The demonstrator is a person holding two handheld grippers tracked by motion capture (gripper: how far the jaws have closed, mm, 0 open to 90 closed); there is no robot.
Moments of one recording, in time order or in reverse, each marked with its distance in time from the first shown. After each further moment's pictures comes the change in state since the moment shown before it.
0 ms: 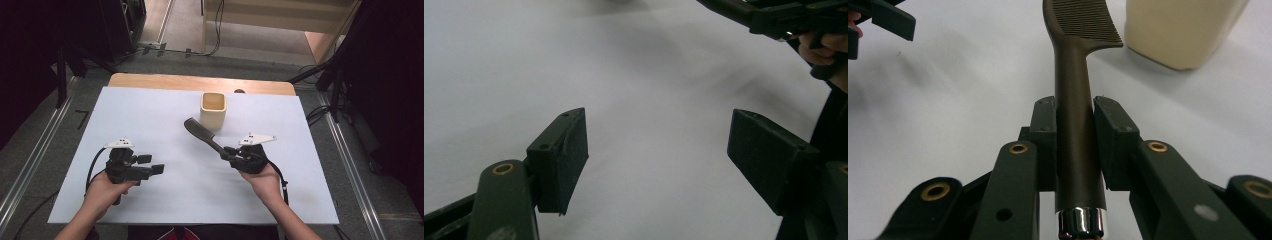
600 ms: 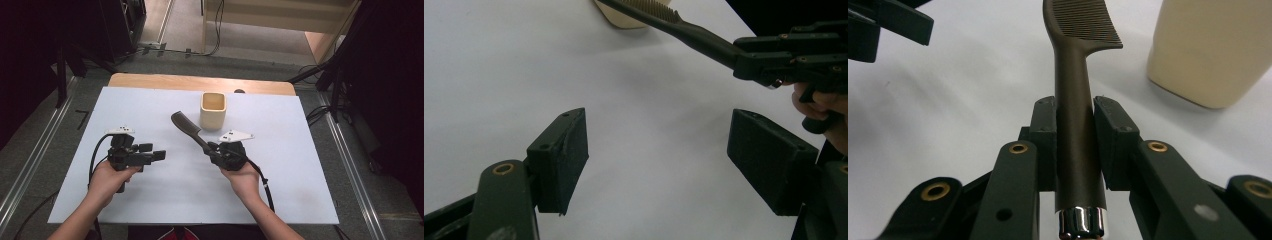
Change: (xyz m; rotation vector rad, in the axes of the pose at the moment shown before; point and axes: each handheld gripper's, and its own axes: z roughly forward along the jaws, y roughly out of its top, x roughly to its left) left arm 0.007 0.028 0.003 -0.047 0.018 -0.056; right arm 0.034 0.022 0.034 -0.039 -0.065 0.017
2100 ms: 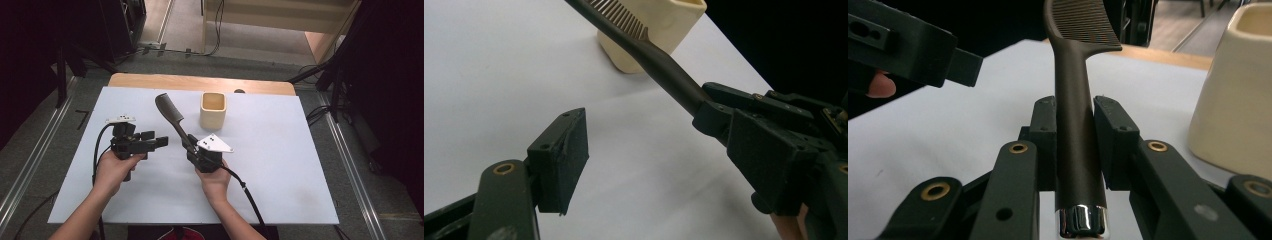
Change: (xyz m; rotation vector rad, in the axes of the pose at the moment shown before) left arm -0.003 0.024 0.004 -0.092 0.011 -0.012; right arm 0.046 -0.004 0.045 -0.322 -0.072 0.023
